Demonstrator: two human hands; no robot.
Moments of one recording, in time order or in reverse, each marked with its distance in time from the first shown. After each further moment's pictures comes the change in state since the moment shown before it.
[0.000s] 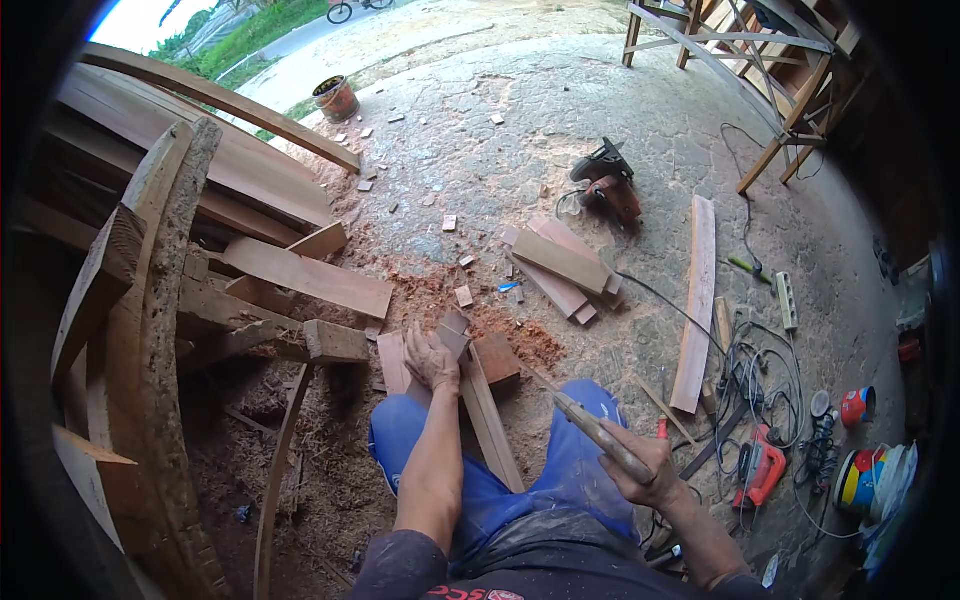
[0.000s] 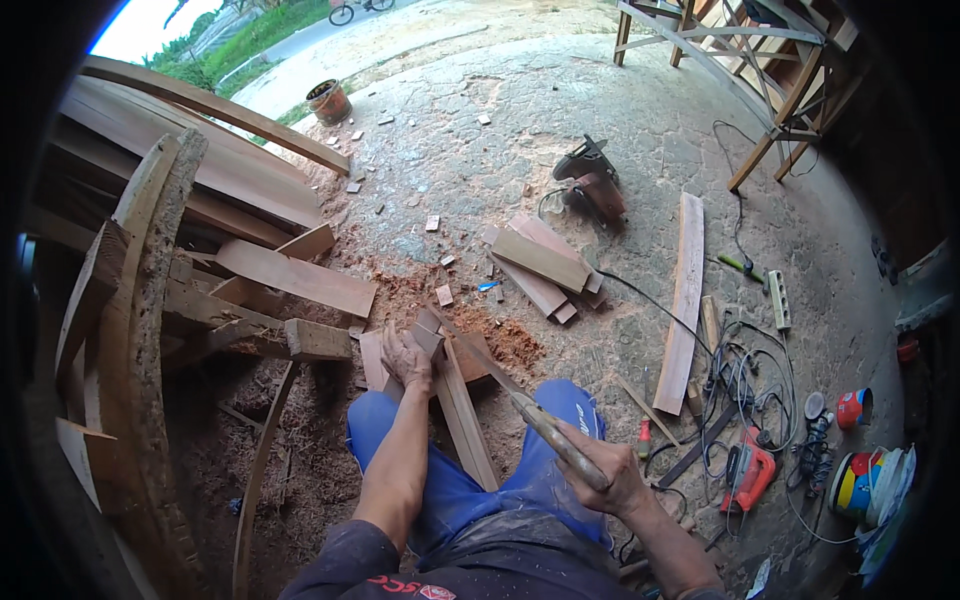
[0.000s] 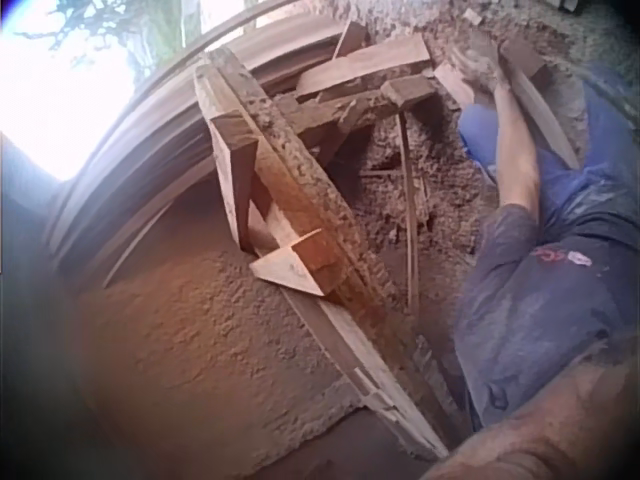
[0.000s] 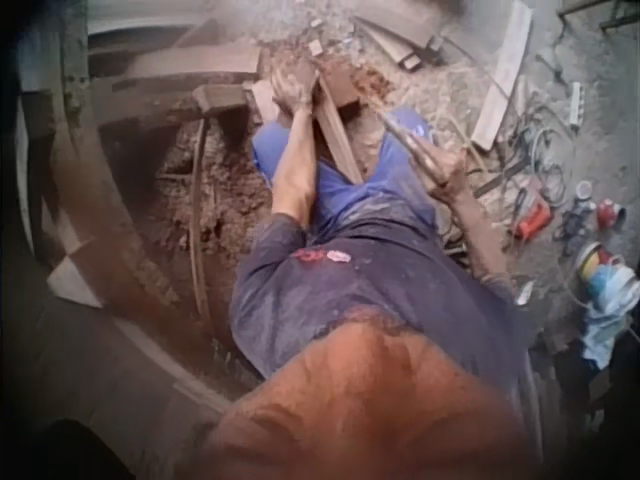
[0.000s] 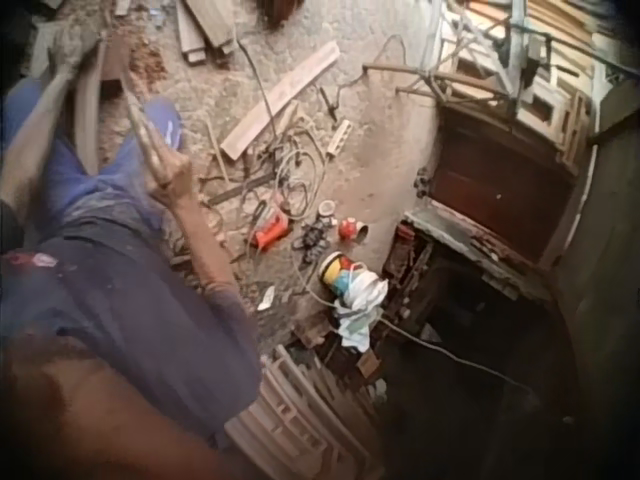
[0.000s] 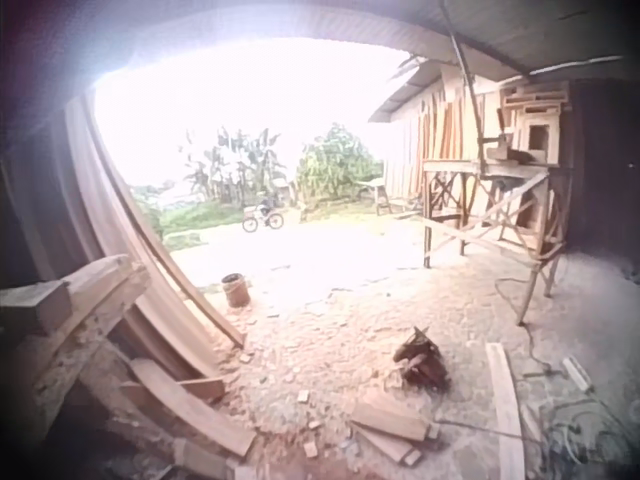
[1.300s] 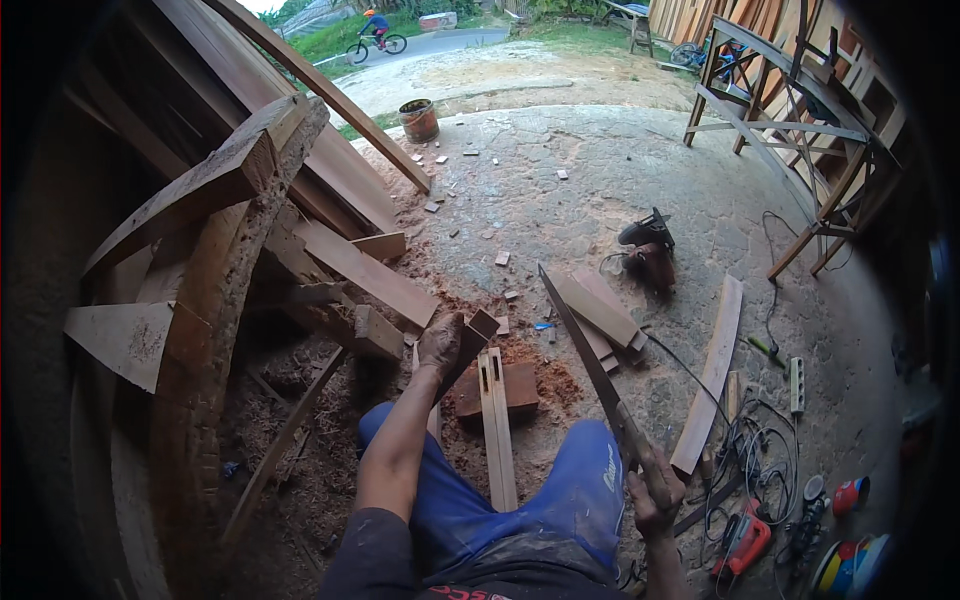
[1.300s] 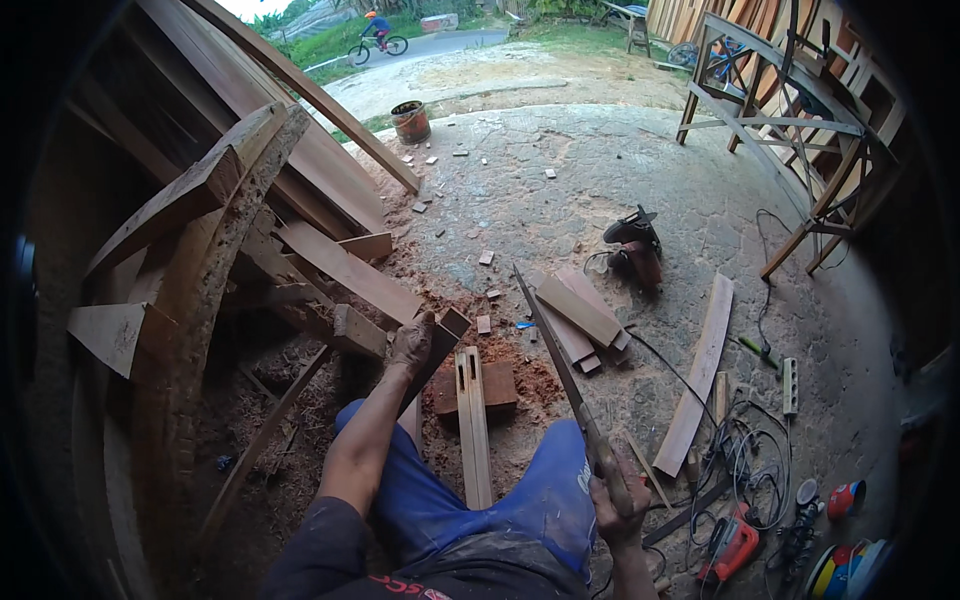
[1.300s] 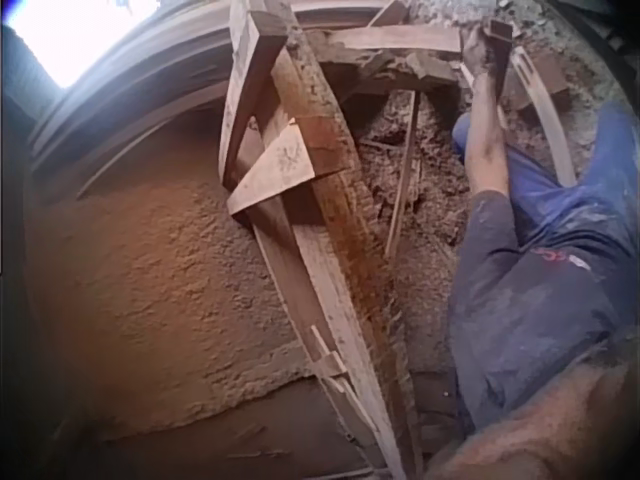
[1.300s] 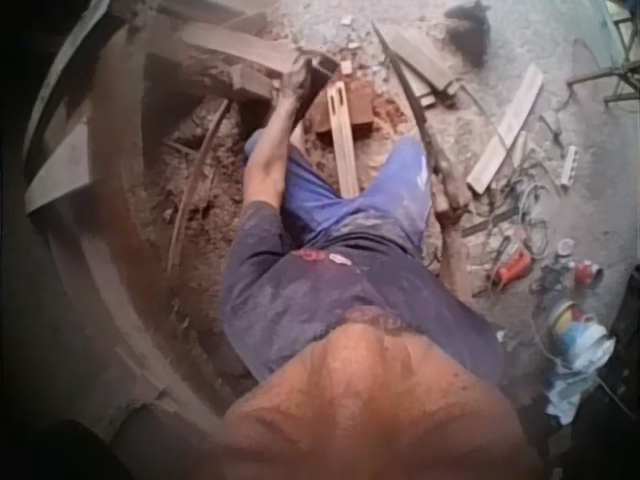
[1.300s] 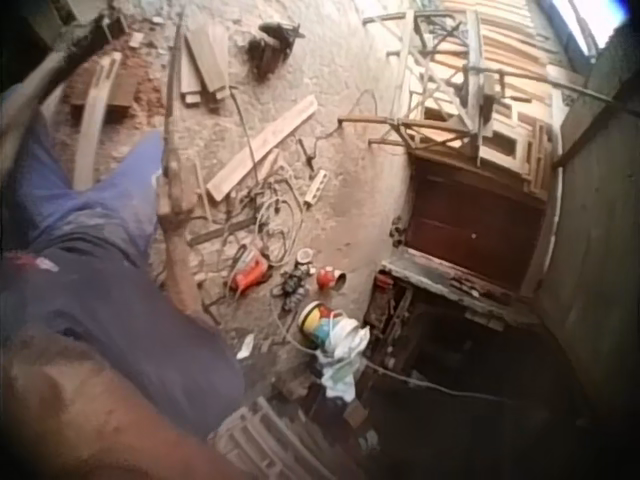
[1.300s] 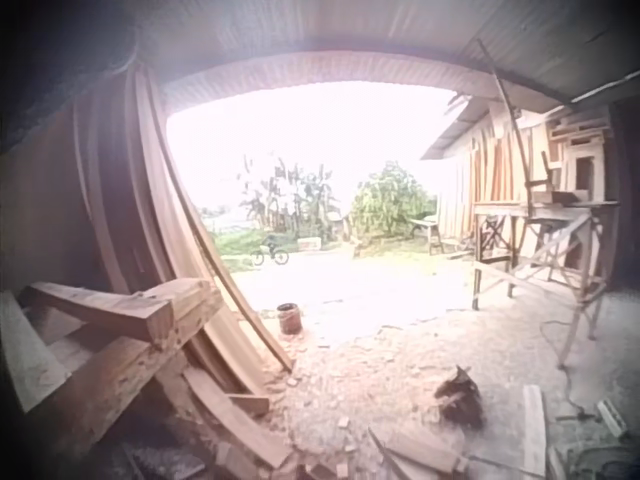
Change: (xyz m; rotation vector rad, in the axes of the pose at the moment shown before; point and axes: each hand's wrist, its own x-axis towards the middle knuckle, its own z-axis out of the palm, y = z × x) left_hand 0.093 0.038 -0.079 -0.214 -0.605 0.078; right_hand -0.049 0.027 0.015 -0.075 0.438 -0.026
